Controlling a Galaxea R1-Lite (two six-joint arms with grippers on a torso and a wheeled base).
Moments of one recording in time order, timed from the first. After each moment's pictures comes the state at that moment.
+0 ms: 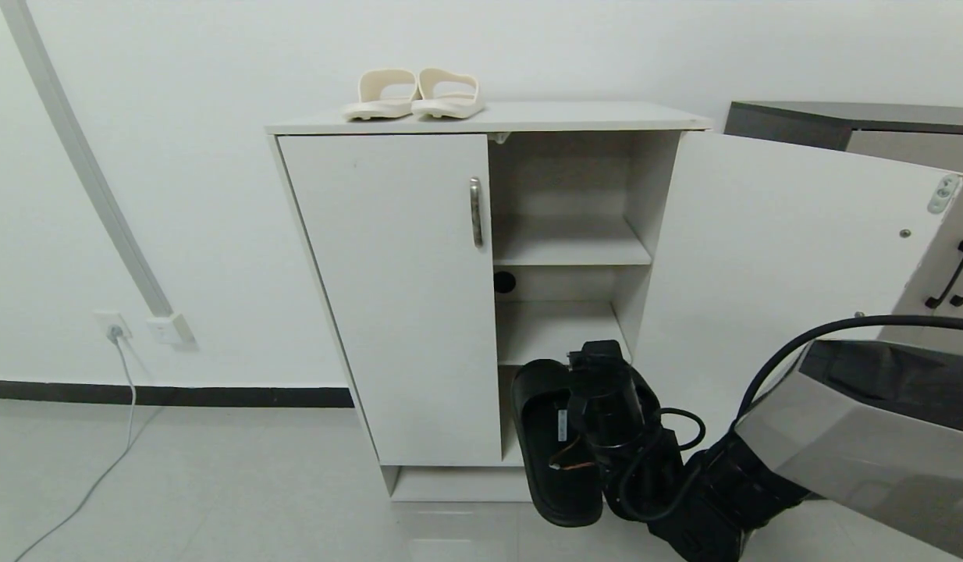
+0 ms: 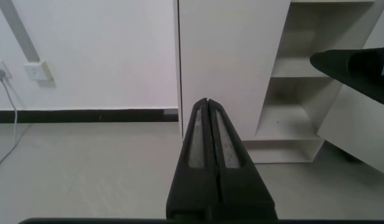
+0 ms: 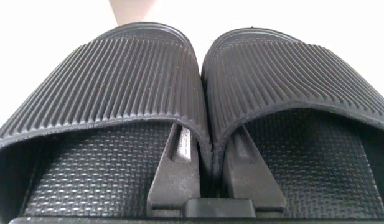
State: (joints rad) left arm 0.00 0.00 0.00 0.00 0.02 0.01; right arm 0.79 2.22 -0.96 -0.89 -0.66 0.28
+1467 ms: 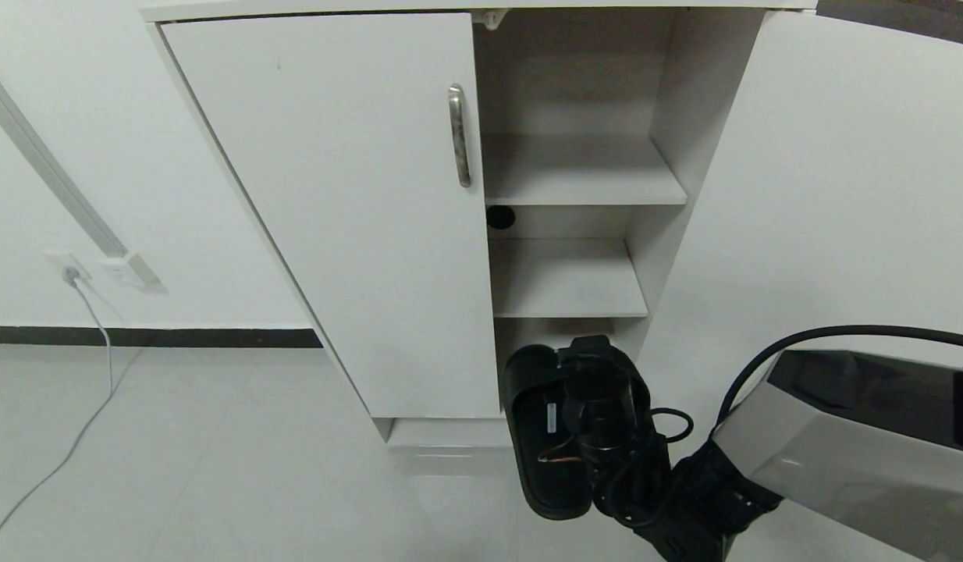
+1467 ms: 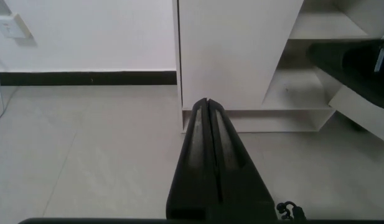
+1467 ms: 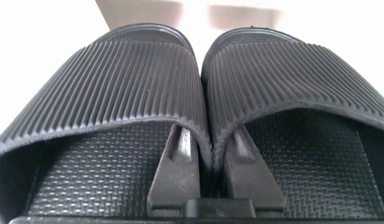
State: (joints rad) left arm 0.00 0.00 0.00 0.00 0.02 0.01; right arm 0.81 2.27 -0.98 -1.08 -0.70 0.17
